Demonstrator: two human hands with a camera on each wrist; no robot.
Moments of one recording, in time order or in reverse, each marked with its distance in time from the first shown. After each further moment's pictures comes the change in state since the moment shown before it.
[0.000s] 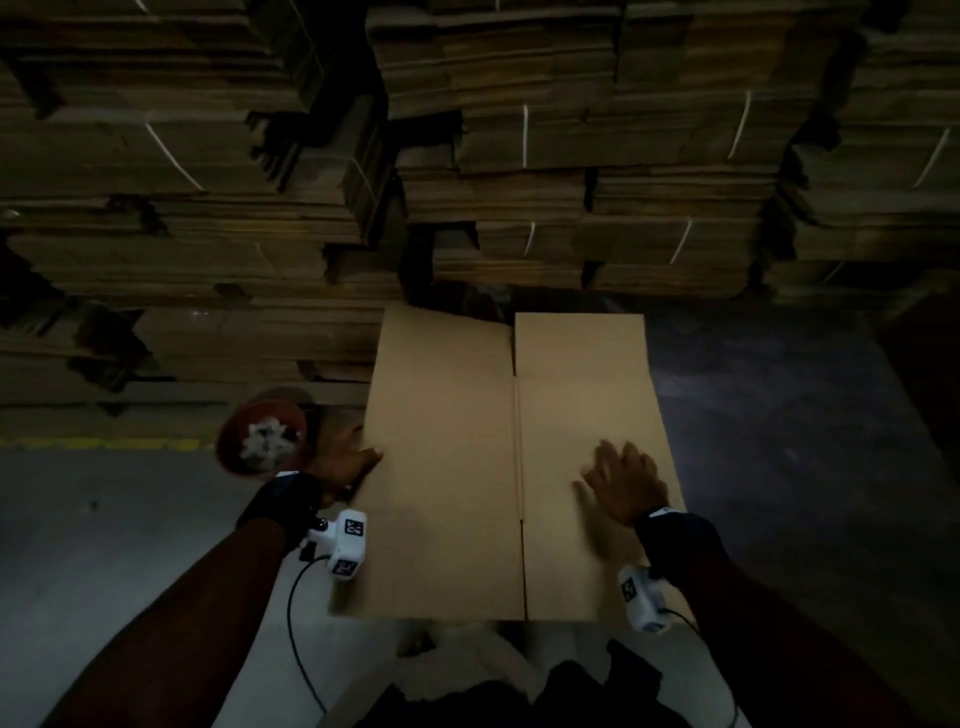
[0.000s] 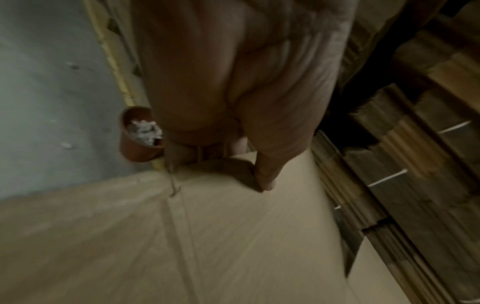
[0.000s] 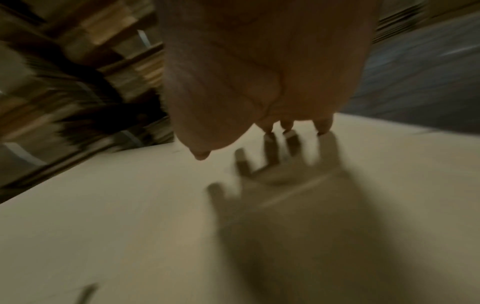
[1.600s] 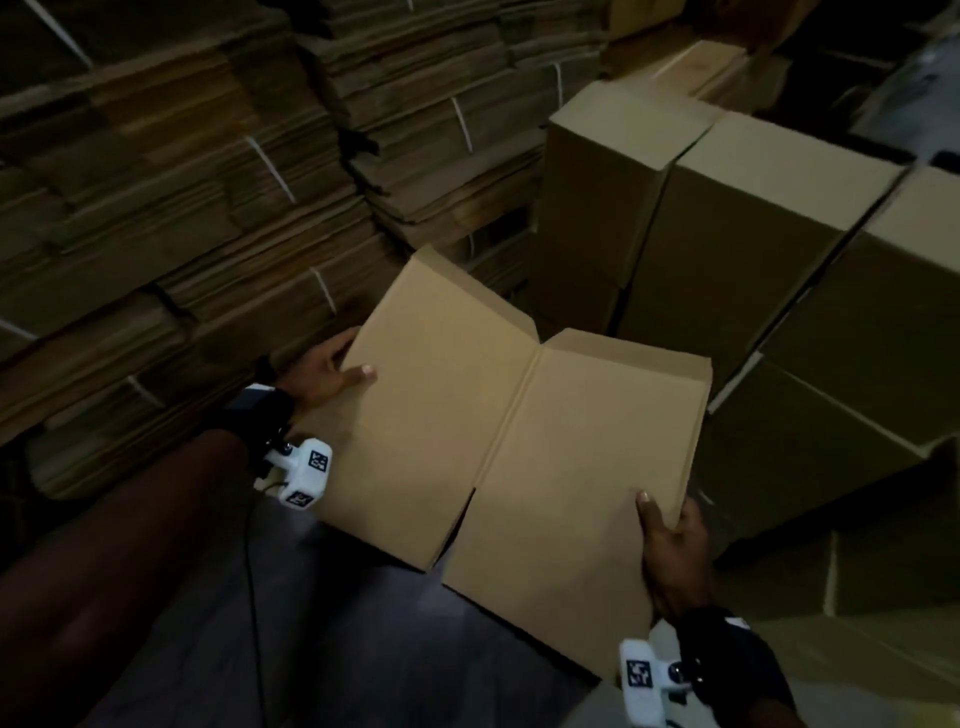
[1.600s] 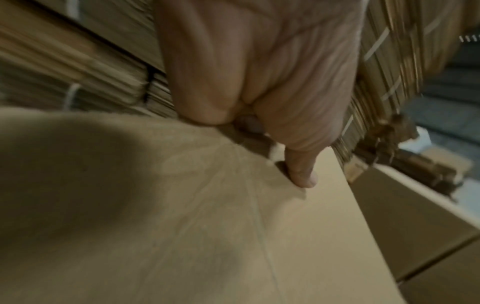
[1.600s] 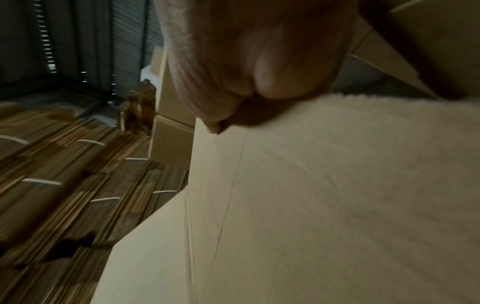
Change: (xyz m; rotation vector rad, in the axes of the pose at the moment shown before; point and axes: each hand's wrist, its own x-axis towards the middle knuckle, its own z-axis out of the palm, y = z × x) left_hand 0.162 0.373 0.487 0.686 -0.562 0.744; right_hand -0.069 0.337 -0.101 1.481 0.964 0.605
